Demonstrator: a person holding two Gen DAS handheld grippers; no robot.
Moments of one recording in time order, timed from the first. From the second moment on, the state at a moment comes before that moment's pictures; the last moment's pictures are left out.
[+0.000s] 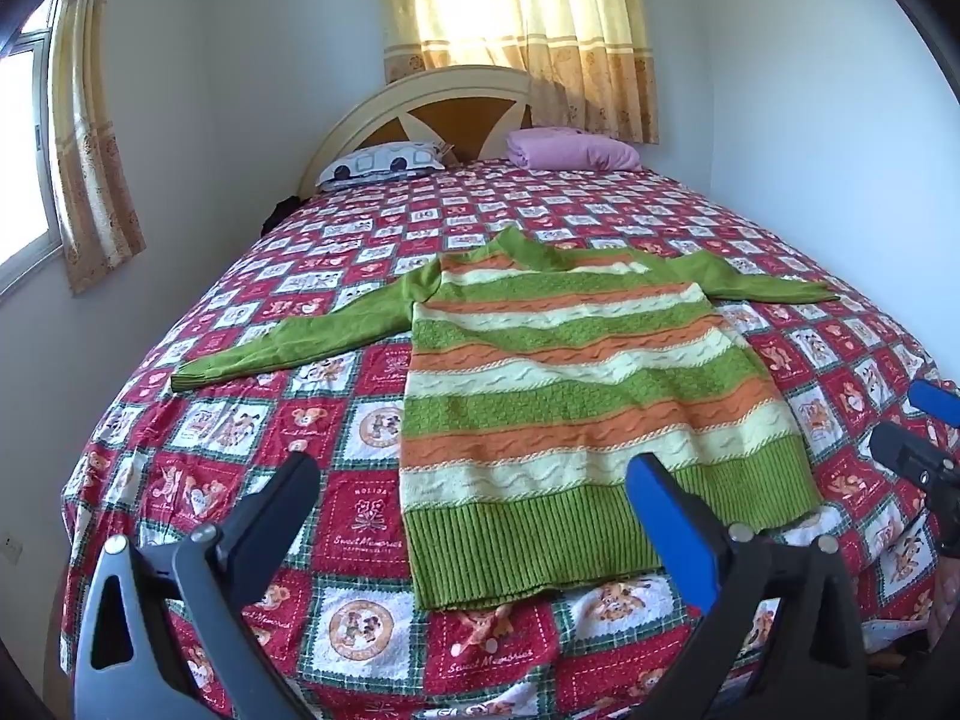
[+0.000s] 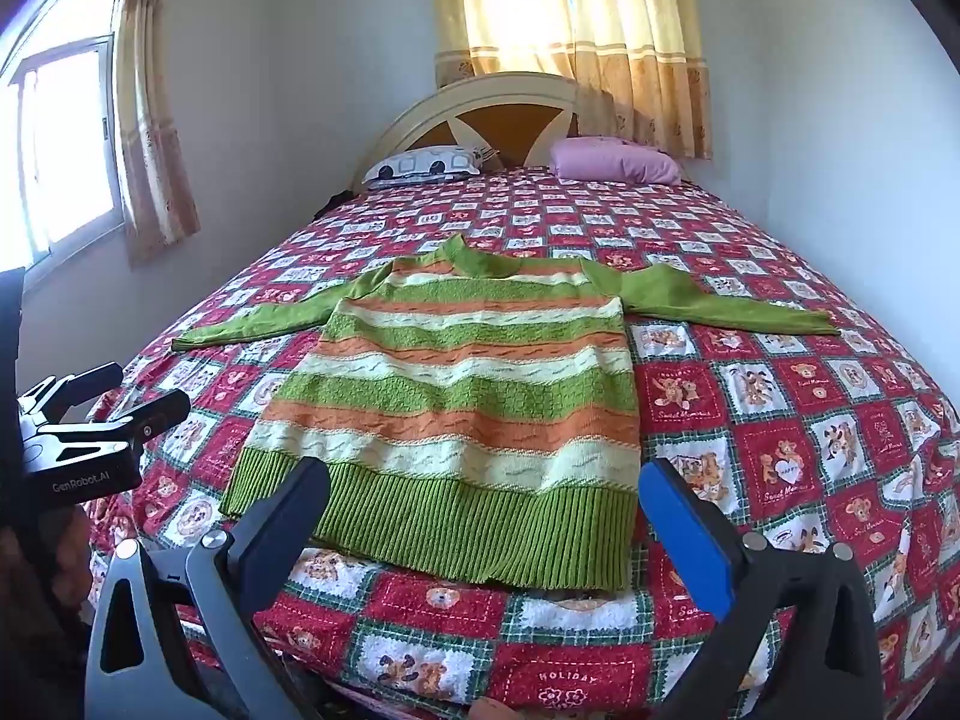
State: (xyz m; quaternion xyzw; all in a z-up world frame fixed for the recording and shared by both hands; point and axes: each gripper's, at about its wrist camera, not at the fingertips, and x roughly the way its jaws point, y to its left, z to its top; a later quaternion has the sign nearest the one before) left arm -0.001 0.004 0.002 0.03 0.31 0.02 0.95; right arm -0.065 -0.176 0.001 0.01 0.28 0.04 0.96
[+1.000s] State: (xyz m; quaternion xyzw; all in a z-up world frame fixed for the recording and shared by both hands) left arm 0.000 0.008 0.003 0.03 0.31 0.02 0.95; right arm -0.066 -0.172 0.001 0.01 0.28 0.05 0.96
